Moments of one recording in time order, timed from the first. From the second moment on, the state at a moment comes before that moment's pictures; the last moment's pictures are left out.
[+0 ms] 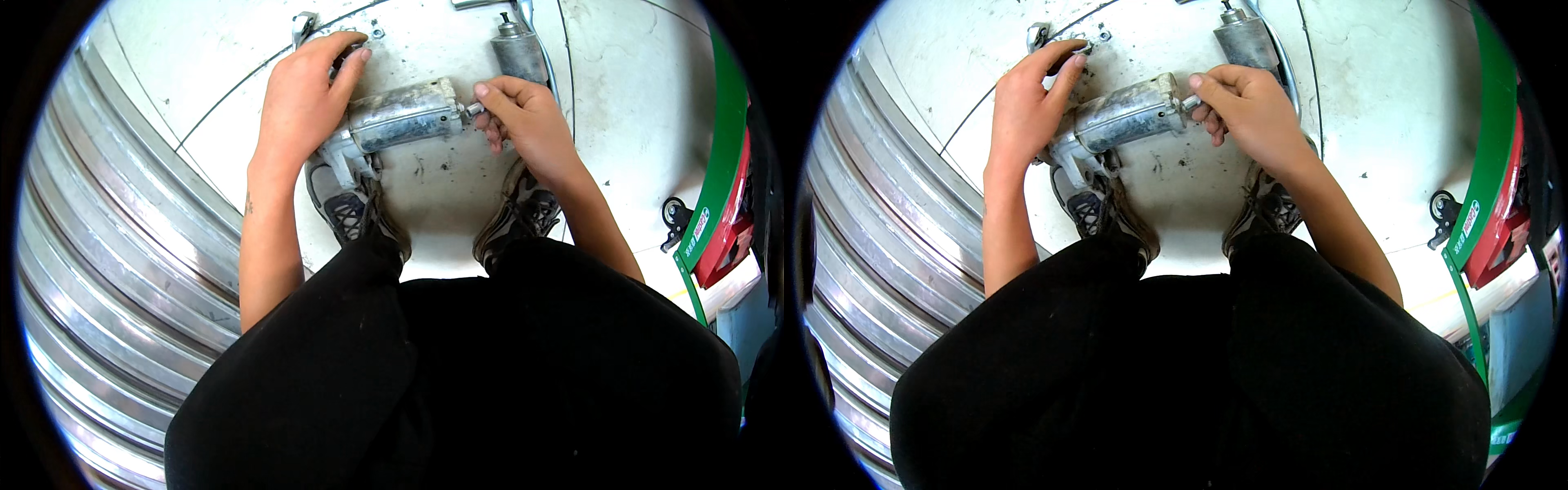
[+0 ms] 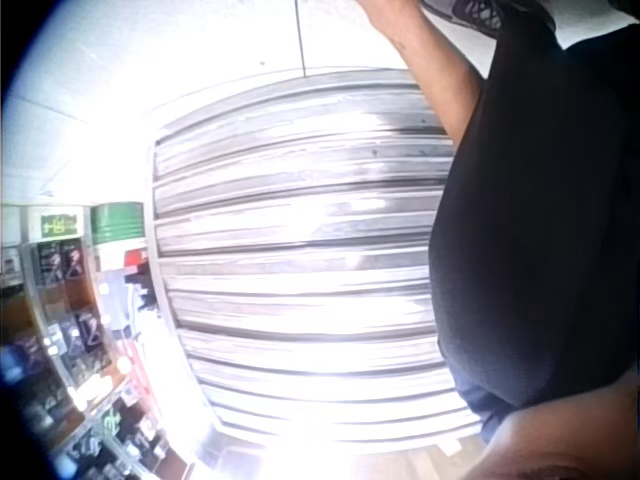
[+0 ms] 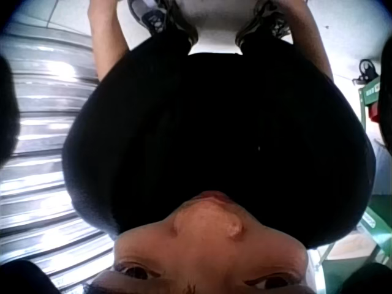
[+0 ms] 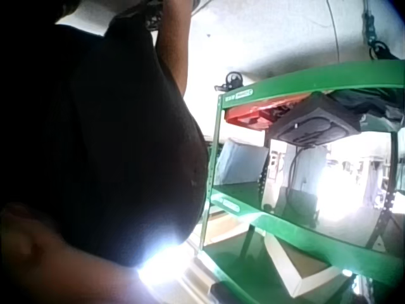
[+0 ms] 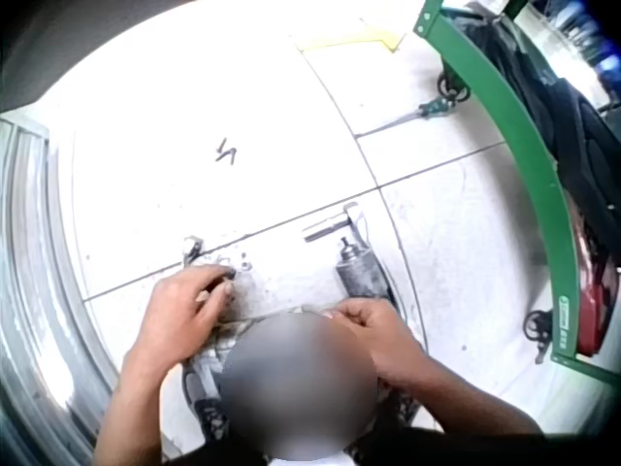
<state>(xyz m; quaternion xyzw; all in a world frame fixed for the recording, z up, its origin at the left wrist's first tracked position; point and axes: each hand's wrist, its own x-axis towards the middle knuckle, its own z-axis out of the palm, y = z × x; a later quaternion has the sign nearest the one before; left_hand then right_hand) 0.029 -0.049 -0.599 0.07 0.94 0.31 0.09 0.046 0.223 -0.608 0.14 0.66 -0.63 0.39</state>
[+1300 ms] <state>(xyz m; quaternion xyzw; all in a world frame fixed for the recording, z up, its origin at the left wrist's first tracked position) 0.054 -0.011 -0.576 0.15 0.91 0.32 0.23 0.038 0.229 -0.610 0.05 0.69 -0.57 0.44</state>
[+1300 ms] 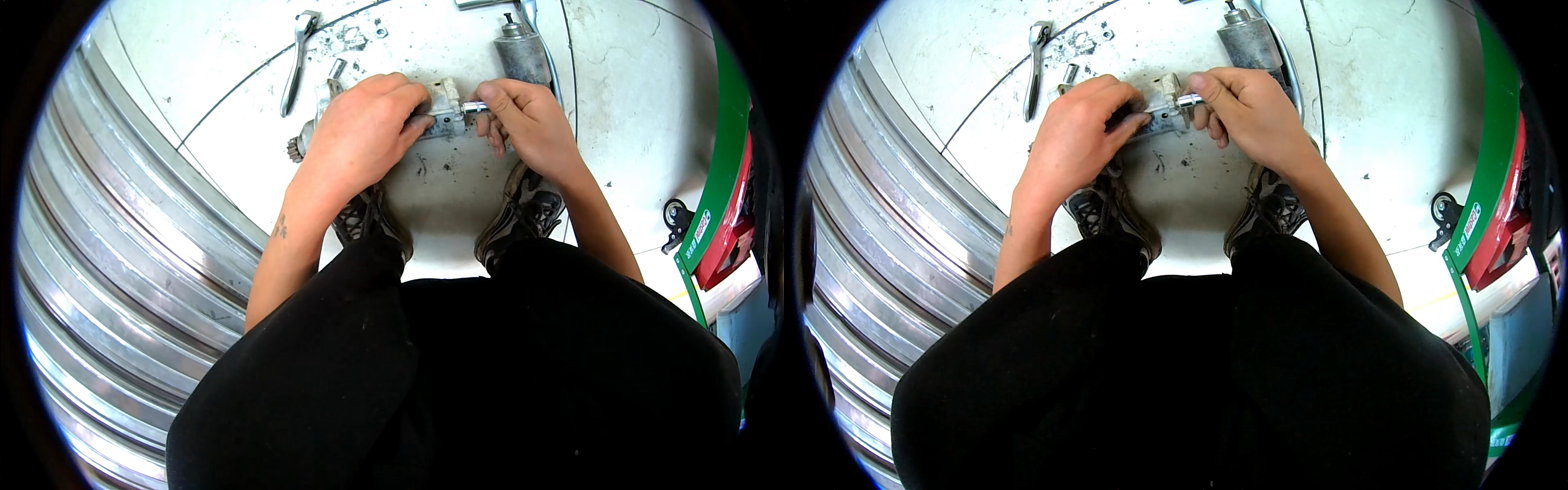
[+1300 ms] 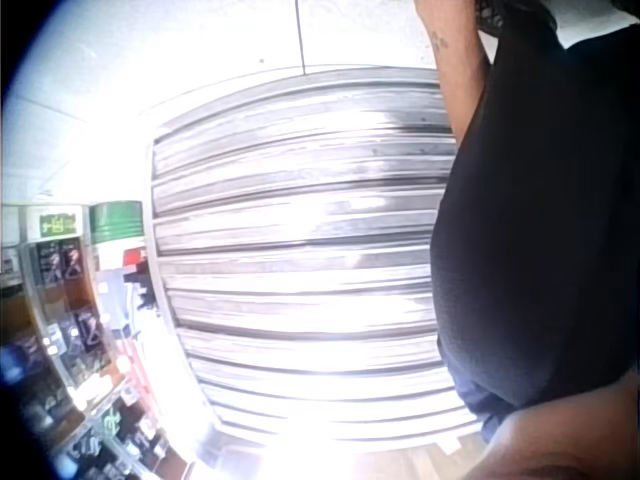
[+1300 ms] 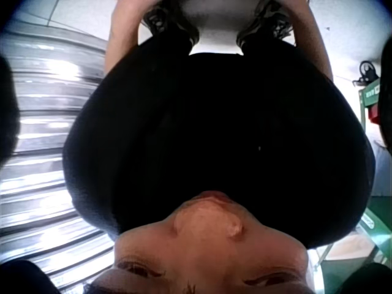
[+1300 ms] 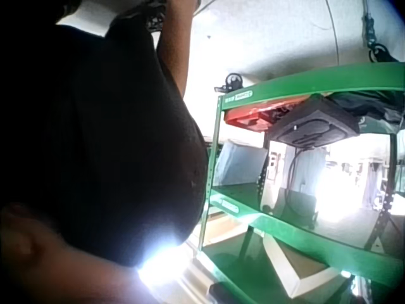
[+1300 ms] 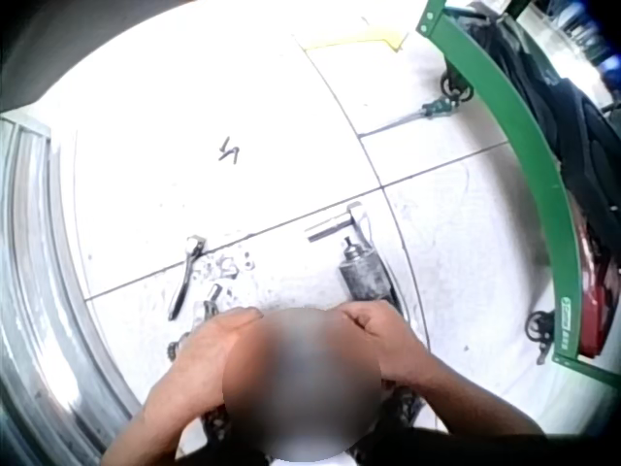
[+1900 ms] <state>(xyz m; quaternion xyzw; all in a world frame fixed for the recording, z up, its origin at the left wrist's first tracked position) 0.049 -0.037 -0.562 0.13 0.91 0.26 0.29 0.045 0.233 -0.617 -0.14 0.77 -0.57 0.23</state>
